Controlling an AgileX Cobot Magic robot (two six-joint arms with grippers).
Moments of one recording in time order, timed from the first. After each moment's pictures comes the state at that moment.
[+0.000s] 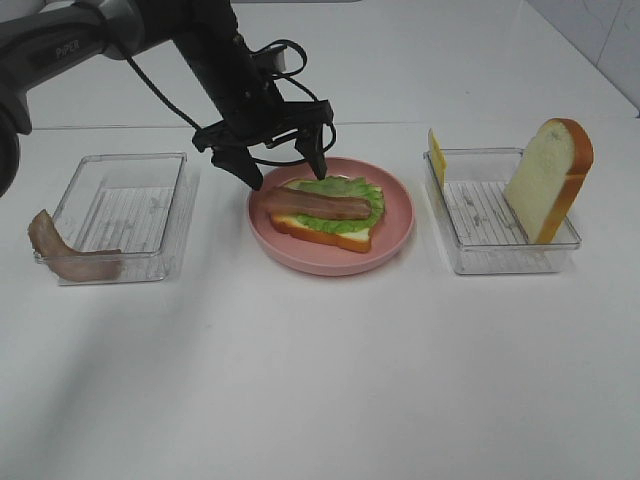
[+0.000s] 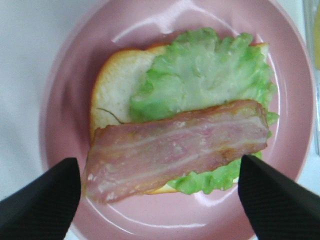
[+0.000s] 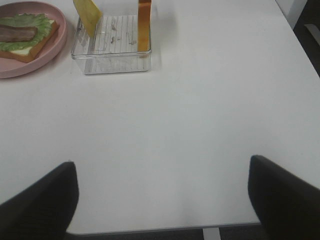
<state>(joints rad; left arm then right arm) -0.41 2.57 -2.40 -0.31 1.21 -0.16 0.09 0.00 -0.46 -0.13 1.11 0.09</state>
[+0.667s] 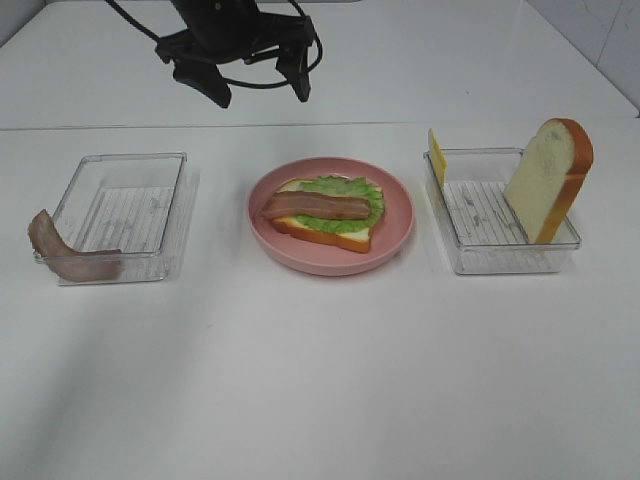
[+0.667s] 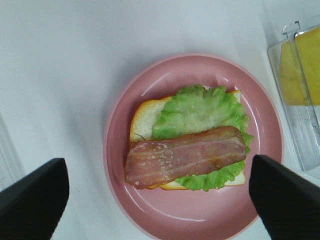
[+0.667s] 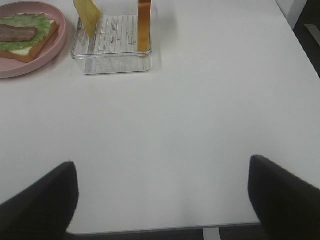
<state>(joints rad) -0.41 2.39 -2.42 -0.15 1.22 -0.17 0.09 0.00 -0.46 -0.13 1.11 0.09</state>
